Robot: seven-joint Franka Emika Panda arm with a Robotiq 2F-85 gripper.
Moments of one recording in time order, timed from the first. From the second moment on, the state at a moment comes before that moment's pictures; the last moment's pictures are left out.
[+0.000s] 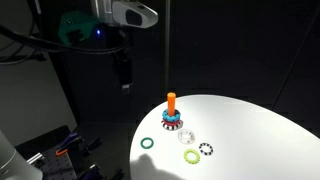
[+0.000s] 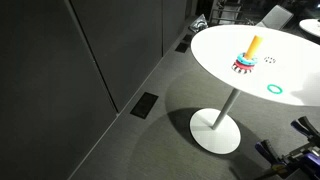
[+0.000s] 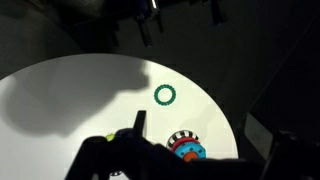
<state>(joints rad) -0.17 -0.52 -0.33 -2.44 0.01 1.85 -0.14</state>
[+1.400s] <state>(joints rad) -0.17 -0.46 -0.29 -2.44 0.01 1.88 -0.13</state>
